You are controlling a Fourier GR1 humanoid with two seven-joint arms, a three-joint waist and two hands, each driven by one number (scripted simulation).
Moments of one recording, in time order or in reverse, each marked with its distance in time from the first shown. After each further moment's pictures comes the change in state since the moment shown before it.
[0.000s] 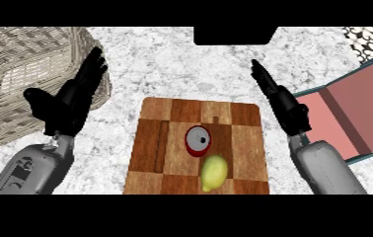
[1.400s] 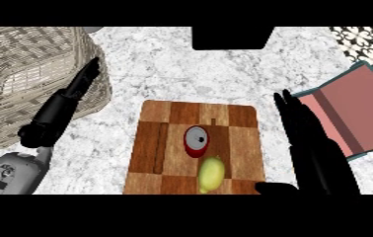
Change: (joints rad) left arm 0.062 0.142 -0.020 0.032 -0.097 -0.214 -0.248; right arm 0.160 -0.237 0.318 -0.788 0.896 0.027 1.030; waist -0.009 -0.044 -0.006
